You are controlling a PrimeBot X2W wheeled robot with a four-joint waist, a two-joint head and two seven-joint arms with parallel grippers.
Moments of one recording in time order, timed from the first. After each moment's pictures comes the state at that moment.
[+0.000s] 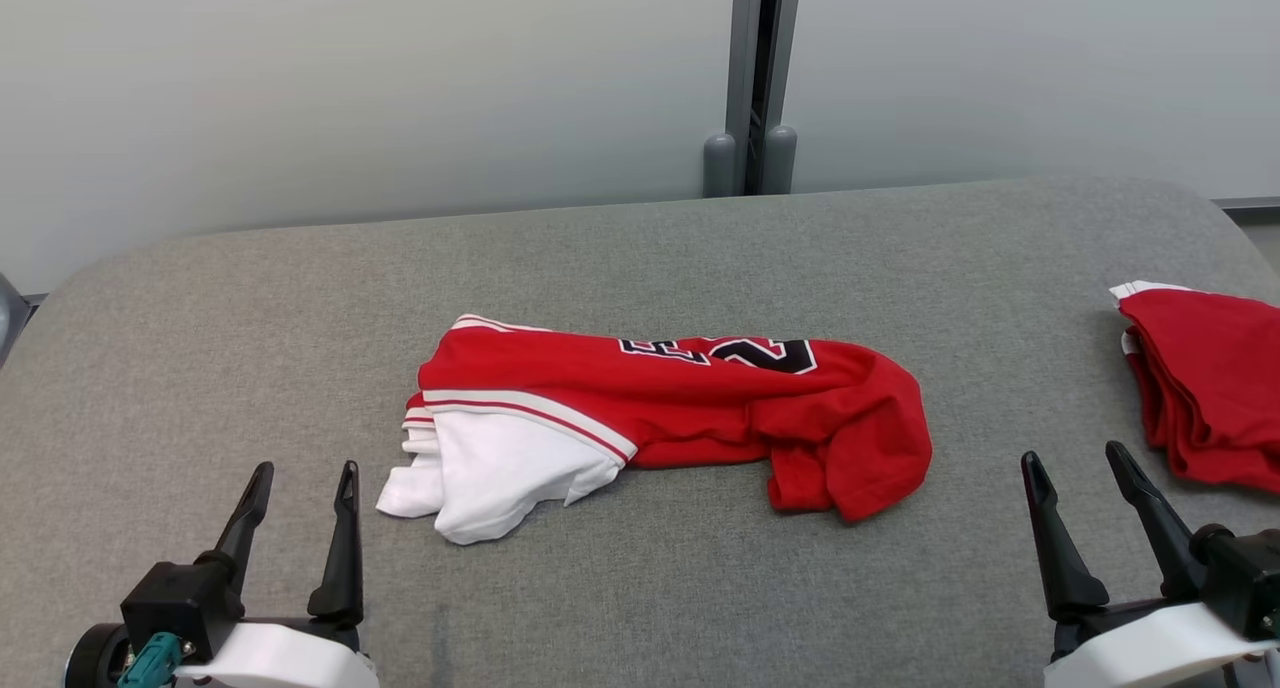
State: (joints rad) left arm 0.07 0.28 -0.20 -0.03 -0.39 0.17 -0.12; right arm 0.11 -0.06 -0.03 -0.15 0.16 0.13 0.03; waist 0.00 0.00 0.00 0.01
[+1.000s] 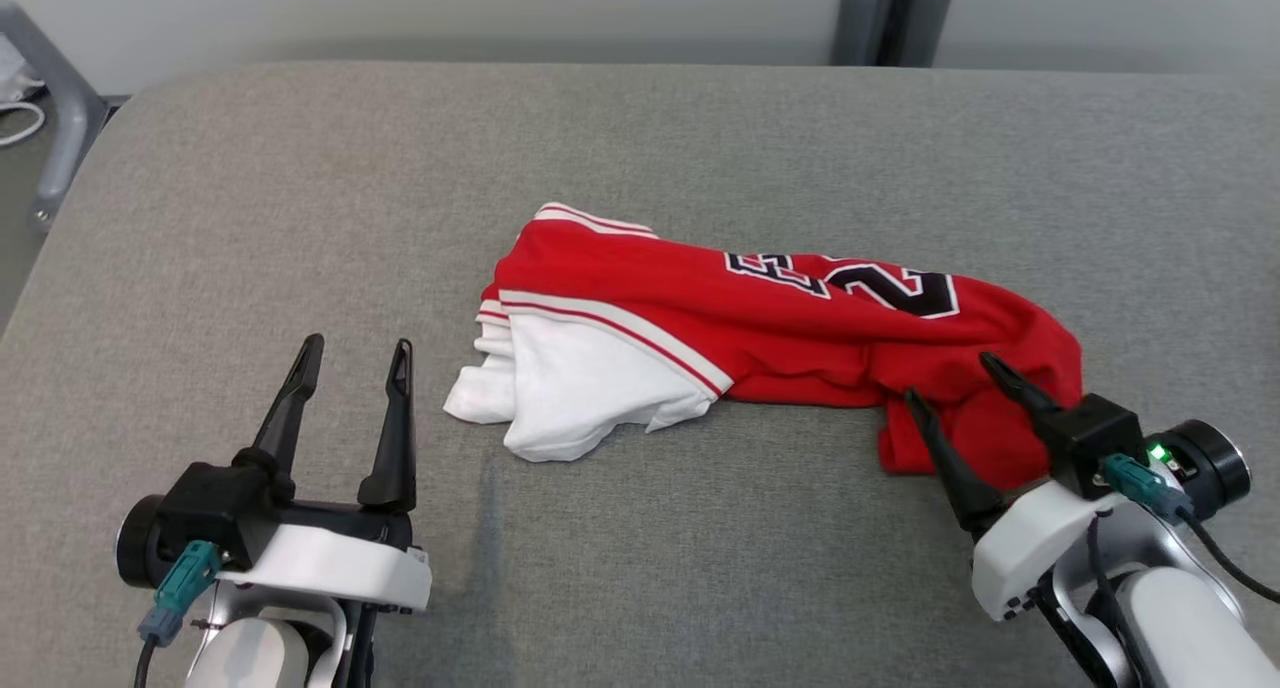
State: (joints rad) left arm -0.12 0.23 -0.26 0.00 -0.38 0.14 -0.19; right arm -0.21 -0.23 0.26 0.11 0.11 0.13 0.07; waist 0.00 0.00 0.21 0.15
